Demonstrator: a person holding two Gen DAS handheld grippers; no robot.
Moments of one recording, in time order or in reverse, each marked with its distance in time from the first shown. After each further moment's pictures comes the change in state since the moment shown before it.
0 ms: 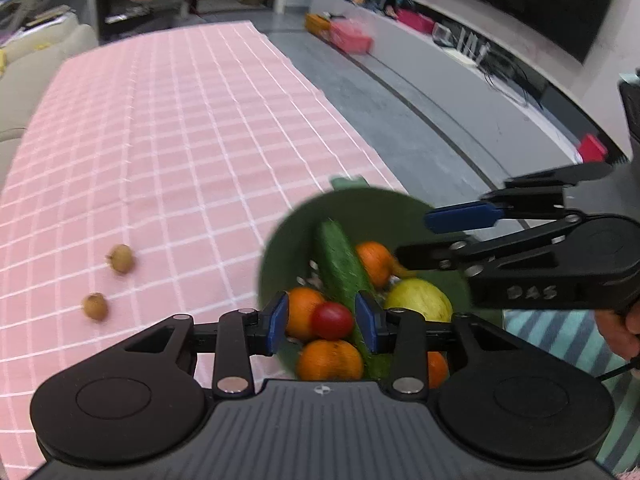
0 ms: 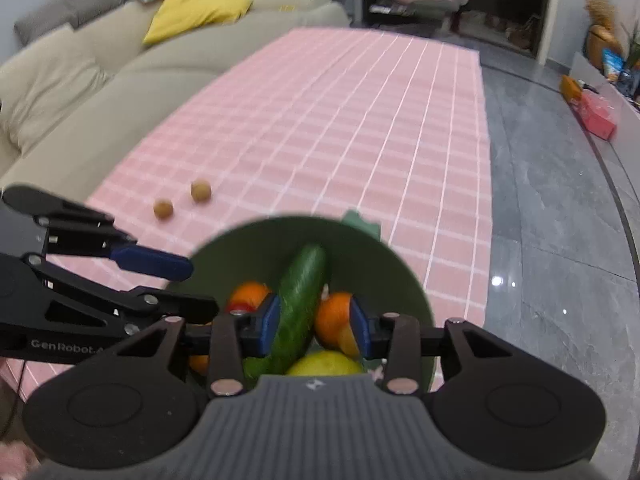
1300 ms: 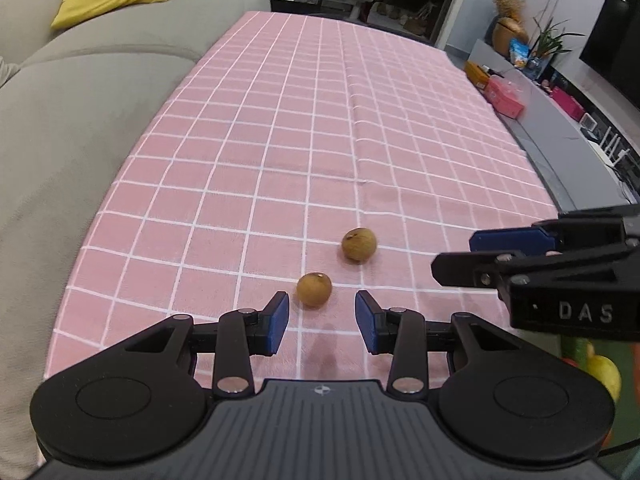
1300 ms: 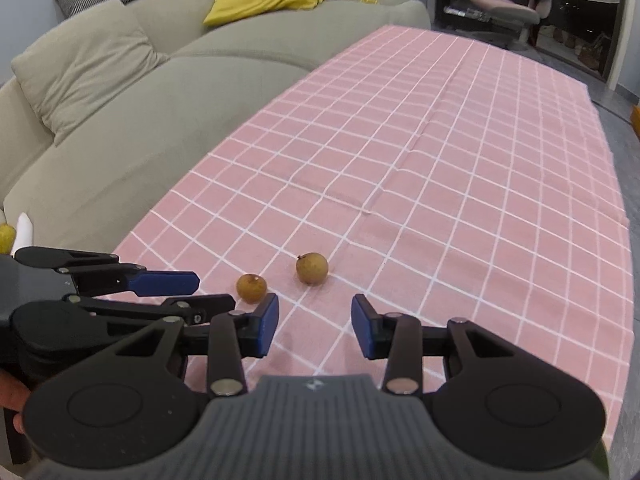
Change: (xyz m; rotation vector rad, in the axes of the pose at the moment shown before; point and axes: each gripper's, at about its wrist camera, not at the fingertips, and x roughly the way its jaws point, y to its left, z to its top) left arm 0.014 0.148 -0.037 -0.374 -0.068 0.261; right arm 0.124 0.112 0.086 -0.128 0.055 0.152
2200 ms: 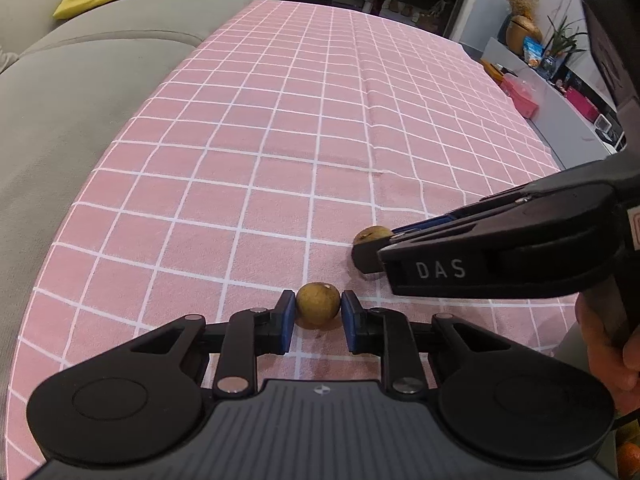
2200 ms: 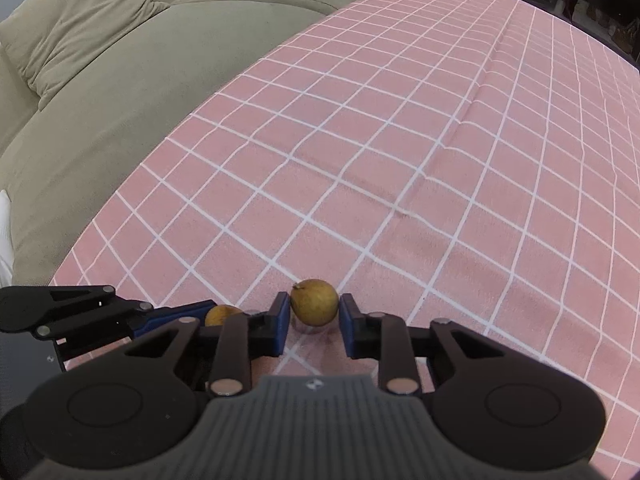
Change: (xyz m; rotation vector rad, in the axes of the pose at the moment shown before) left arm 0.036 -0.002 0.000 -0.017 0.007 0.024; right arm 0.092 -0.002 0.033 -0.036 0.140 0.042
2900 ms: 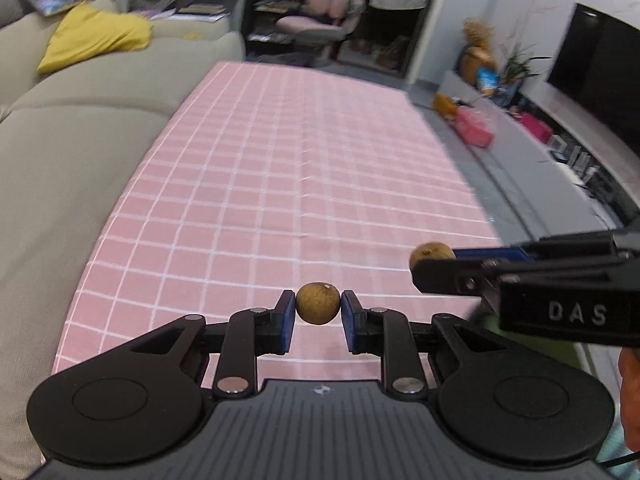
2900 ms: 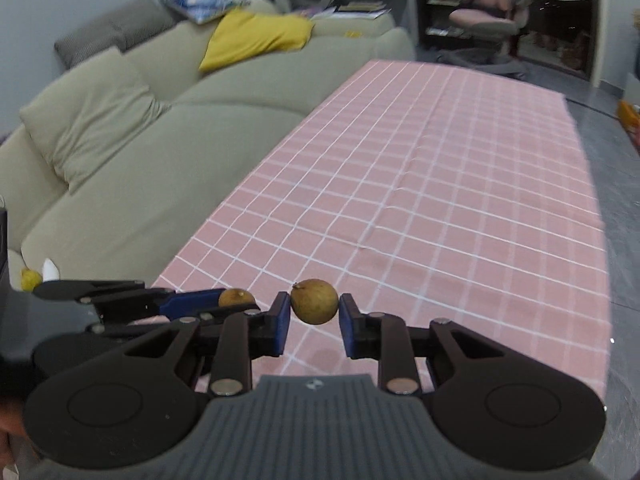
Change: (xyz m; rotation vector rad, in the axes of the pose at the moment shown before) left arm -0.109 -0.045 0.009 0.071 -0.132 -0.100; right arm -0.173 0.010 -0.059 0.128 -0.265 -0.030
